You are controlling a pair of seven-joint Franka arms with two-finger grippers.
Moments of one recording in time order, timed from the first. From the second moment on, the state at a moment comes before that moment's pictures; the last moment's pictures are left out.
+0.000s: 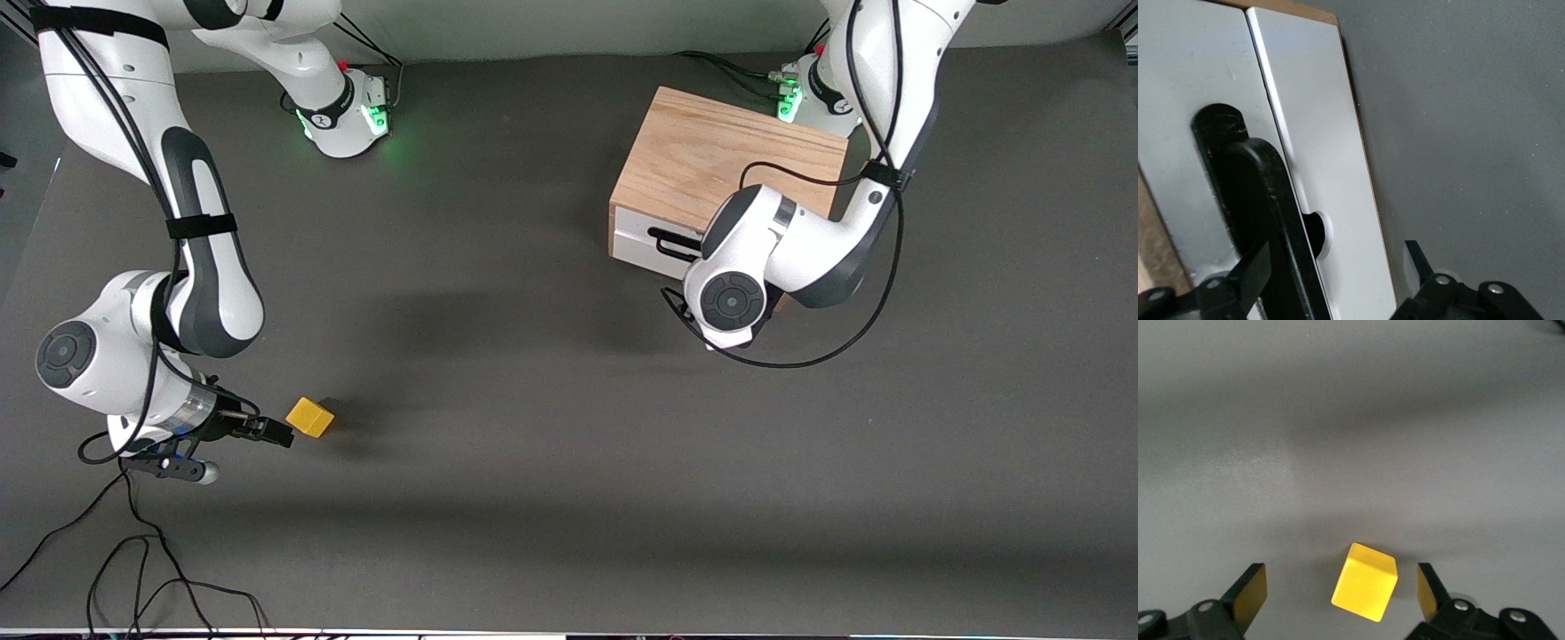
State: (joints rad) left arm -0.30 0.49 -0.28 -1.72 -0.07 1.72 -1.58; right arm 0.22 0.54 -0.25 -1.69 0.26 2.30 0.07
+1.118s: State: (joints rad) left arm -0.31 0.48 -0.28 -1.71 -0.06 1.73 -1.58; right arm 0.23 0.62 -0.25 -1.72 0.31 2.32 0.17
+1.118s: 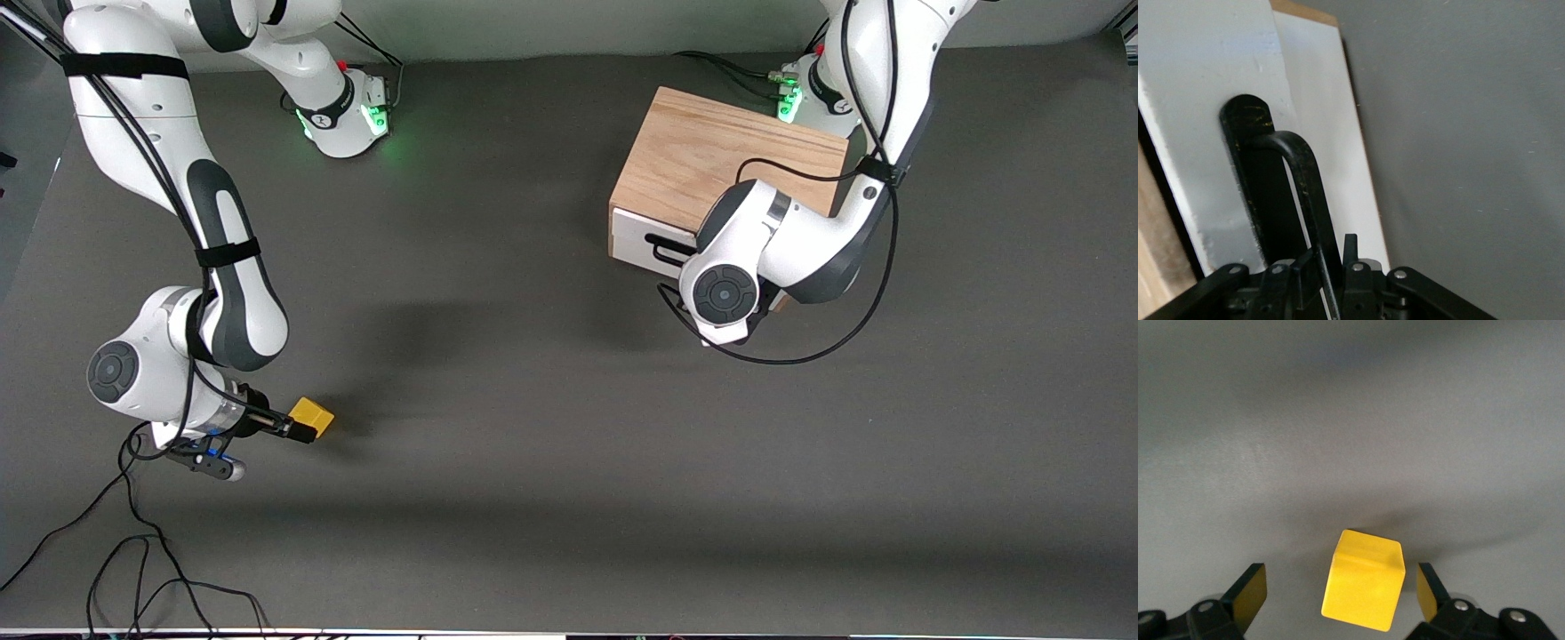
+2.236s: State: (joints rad) left arm -0.32 0.59 -0.29 -1.50 0.02 1.72 -1.59; right arm 0.26 0.66 -0.25 -1.75 0.33 2.36 0.23
